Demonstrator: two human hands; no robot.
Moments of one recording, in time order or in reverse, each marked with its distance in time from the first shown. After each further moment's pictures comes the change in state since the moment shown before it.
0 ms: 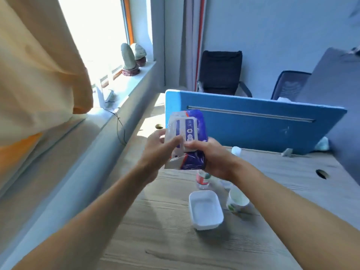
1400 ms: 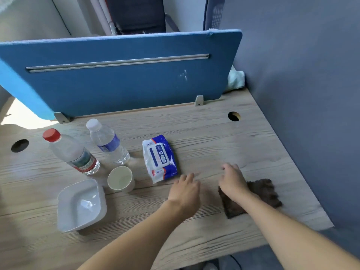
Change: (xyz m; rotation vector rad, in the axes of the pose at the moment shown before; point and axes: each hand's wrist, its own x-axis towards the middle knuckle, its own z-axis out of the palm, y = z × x) left_hand -0.050 -0.204 0.443 1.350 -0.811 0.207; right_hand -0.162 0.170 -0.453 -1.020 0.721 0.470
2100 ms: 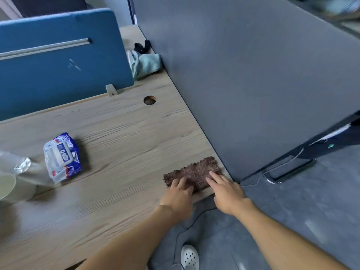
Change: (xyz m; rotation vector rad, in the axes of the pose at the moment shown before) left_hand 0.042 0.253 0.105 0.116 -0.157 0.207; right_hand -0.069 0.291 -0.089 -0.424 -0.235 -0.127
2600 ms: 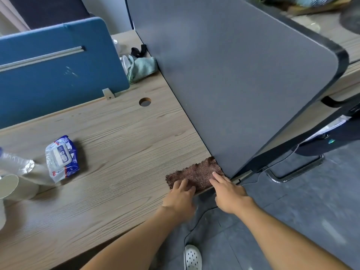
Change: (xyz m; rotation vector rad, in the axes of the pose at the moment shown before) left_hand -0.001 0.043 0.003 -0.061 -0.033 -0.044; right_hand -0.018 0.031 -0.001 0.043 -0.060 0.036
